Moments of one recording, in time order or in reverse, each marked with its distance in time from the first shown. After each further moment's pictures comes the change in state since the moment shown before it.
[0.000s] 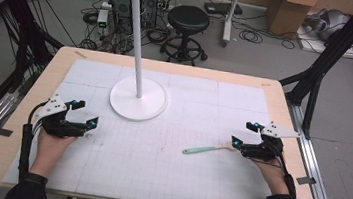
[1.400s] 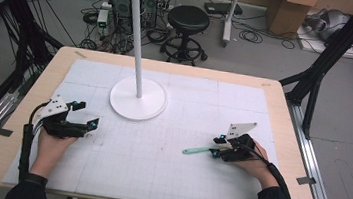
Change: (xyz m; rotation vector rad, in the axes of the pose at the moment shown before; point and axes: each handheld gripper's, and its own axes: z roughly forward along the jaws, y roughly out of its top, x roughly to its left) left arm -0.001 -0.001 0.001 0.024 -0.004 0.005; right arm 0.030 0.004 0.063 0.370 0.309 -0.243
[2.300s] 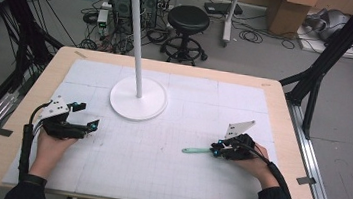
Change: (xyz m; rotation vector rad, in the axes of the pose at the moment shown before) left arm -0.002 0.000 0.000 0.021 -0.004 0.010; right arm 0.001 0.004 -0.002 0.037 0.055 0.013
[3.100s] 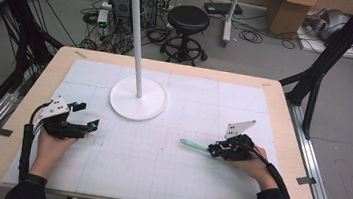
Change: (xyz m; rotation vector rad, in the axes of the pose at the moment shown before) left arm 0.001 -0.001 0.001 0.001 0.001 0.002; right arm 0.007 0.006 -0.002 -0.042 0.052 0.049
